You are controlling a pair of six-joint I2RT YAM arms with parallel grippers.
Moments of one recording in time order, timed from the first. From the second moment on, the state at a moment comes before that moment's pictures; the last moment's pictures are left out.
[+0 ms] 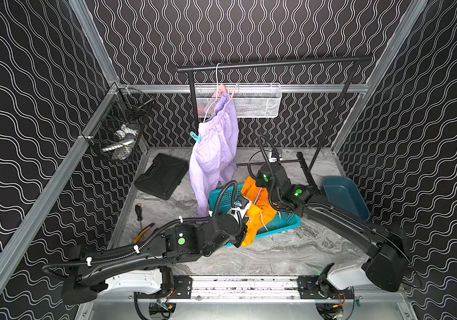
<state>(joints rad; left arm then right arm) -1.22 1.05 1.03 -0.54 -0.46 -0.36 0.79 1.45 1.23 -0.30 0.64 0.51</state>
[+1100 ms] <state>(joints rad) -1.22 0.98 1.05 -0.61 -0.53 -0.35 0.72 1.47 1.37 -0.58 0.34 0.43</state>
